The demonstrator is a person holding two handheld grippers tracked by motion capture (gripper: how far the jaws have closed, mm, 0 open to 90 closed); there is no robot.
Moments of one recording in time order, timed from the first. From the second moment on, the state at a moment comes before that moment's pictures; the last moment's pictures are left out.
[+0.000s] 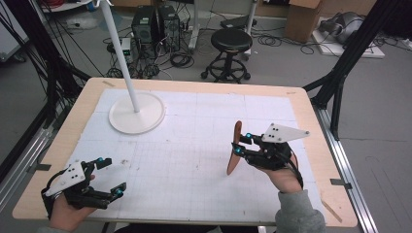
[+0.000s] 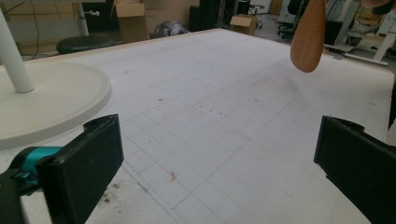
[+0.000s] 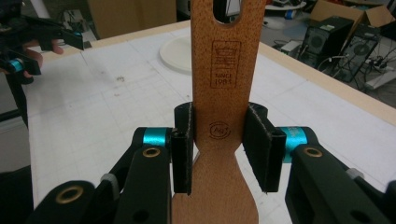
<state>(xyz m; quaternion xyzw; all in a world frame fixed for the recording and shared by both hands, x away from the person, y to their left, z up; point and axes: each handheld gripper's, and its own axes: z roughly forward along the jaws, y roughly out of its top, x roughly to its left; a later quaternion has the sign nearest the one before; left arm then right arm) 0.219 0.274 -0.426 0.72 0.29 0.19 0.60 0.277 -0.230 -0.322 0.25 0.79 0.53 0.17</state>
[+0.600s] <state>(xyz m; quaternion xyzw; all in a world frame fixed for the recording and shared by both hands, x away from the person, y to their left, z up) 0.217 0.277 -0.428 0.72 0.30 0.19 0.60 0.290 -0.205 -0.300 0.22 0.79 0.56 0.15</state>
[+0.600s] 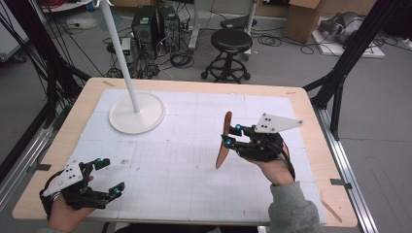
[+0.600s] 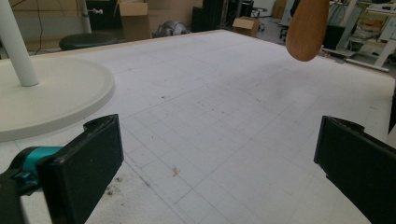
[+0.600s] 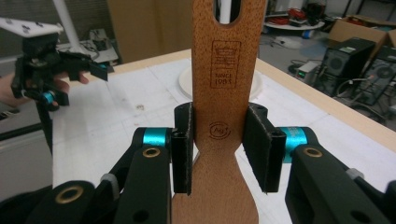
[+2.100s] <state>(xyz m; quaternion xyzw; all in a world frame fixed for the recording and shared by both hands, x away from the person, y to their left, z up) 0.212 0.279 -0.427 0.71 0.30 0.19 0.61 0.382 -0.125 -0.236 0.12 0.80 0.59 0.07</state>
